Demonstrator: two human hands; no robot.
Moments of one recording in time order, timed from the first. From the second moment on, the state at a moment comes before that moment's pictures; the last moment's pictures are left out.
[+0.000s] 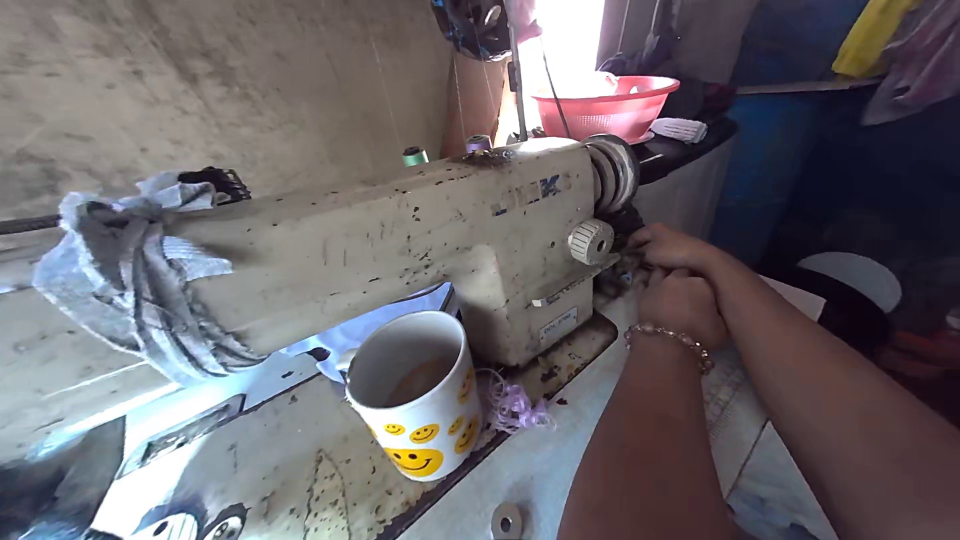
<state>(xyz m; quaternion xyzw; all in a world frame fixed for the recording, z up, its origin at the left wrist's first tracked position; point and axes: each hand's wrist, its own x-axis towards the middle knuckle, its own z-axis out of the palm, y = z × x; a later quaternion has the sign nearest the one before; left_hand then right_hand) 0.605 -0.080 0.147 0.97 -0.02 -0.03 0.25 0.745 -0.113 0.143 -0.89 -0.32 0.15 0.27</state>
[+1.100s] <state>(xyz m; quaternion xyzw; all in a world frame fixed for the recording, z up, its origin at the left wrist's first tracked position) 0.610 -0.079 0.139 0.96 -0.05 0.03 0.28 0.730 -0.132 0.162 -0.88 -0.40 0.10 0.23</state>
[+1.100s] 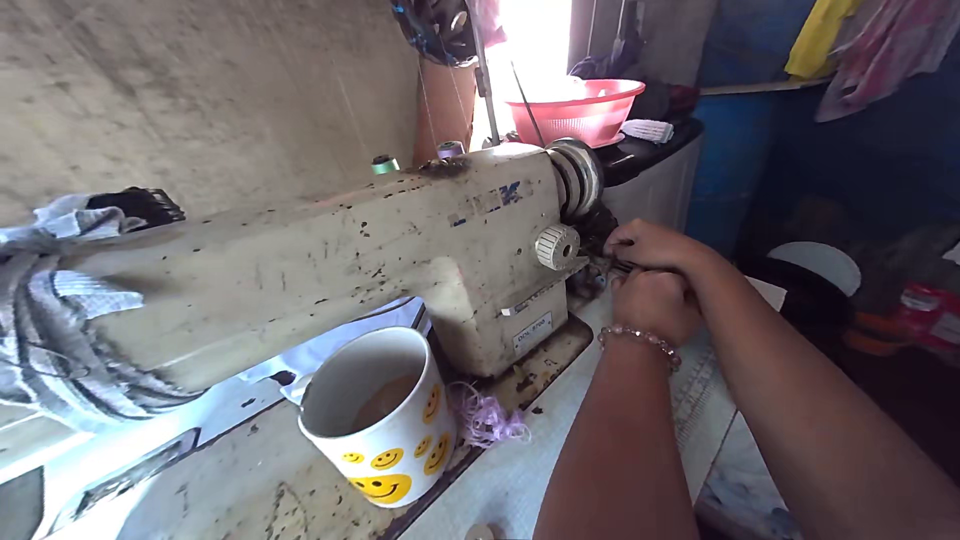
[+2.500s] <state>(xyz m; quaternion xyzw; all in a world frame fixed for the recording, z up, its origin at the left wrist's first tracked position) 0.611 -0.077 0.137 0.95 -0.02 0.01 0.31 0.750 -0.102 0.150 -0.86 -0.41 0.06 0.29</state>
